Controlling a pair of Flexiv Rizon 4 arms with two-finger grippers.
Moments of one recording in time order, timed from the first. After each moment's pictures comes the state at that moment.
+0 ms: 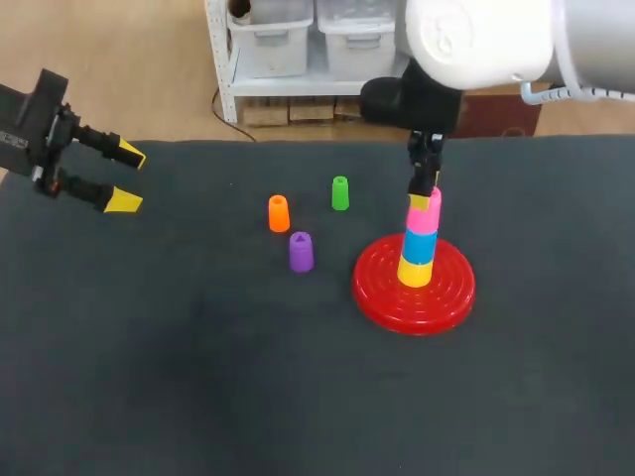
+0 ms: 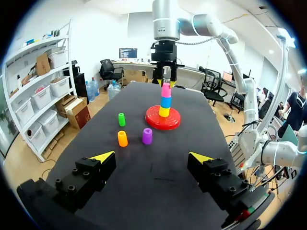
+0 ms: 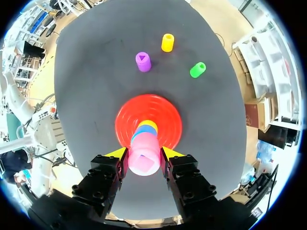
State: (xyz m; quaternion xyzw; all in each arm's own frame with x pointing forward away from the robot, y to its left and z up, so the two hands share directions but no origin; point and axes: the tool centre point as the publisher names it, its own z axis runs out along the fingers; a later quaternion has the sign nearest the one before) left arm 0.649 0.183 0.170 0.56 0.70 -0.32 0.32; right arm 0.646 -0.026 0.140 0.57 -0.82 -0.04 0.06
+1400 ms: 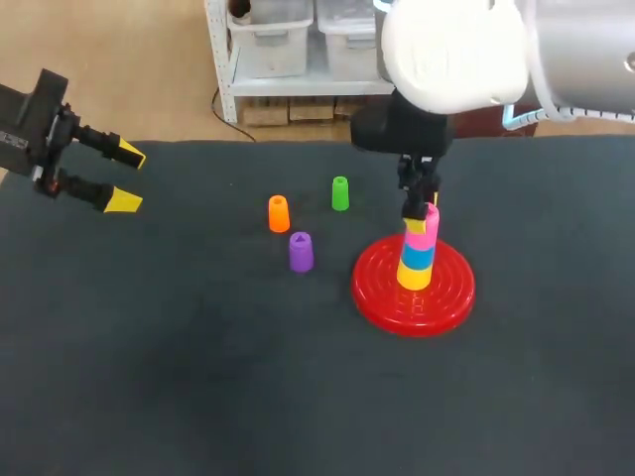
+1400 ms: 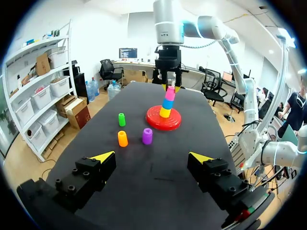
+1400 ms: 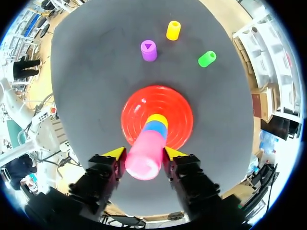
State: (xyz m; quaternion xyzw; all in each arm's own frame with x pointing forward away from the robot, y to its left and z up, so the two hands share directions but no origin) left arm 0.649 0.183 0.170 0.56 0.70 -0.32 0.32; right arm 0.619 -0.021 0.124 0.55 -0.83 -0.02 0.09
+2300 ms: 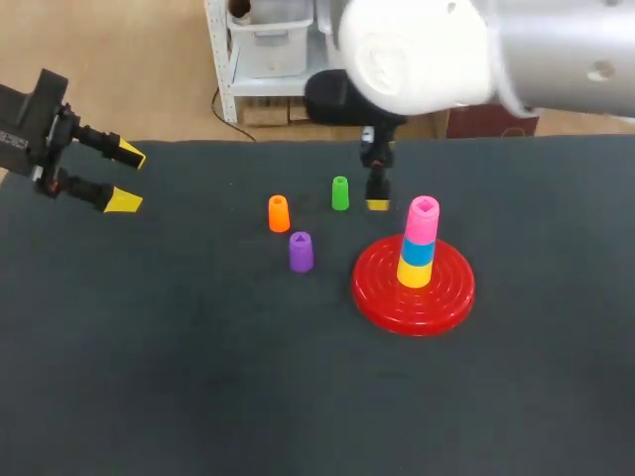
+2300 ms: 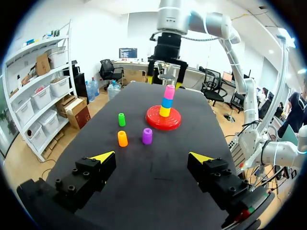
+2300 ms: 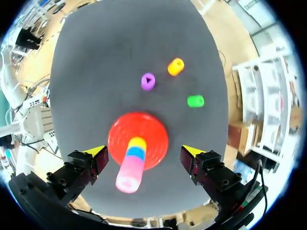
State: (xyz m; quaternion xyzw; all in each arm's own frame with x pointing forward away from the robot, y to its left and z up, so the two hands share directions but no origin) left arm 0.649 0.183 0.170 0.56 0.70 -0.32 0.32; right arm 0.664 0.035 0.153 0.66 -0.75 0.02 0.02
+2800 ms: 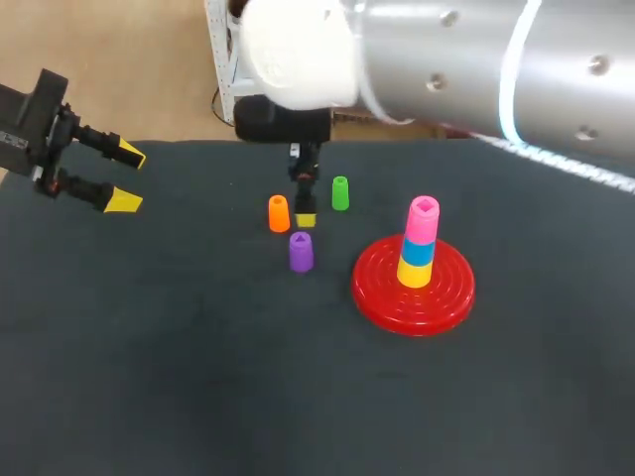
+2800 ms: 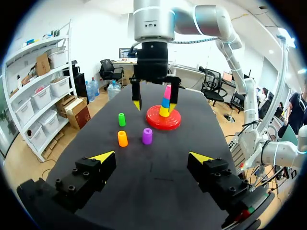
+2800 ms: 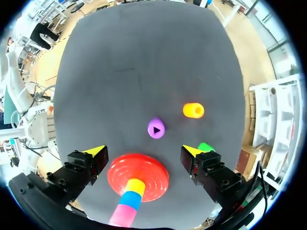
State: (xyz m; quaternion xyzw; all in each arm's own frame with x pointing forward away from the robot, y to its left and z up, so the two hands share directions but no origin) left arm 0.649 0.183 0.170 0.56 0.70 -0.32 0.32; right arm 0.673 0.124 0.111 0.70 -0.71 -0.05 0.04
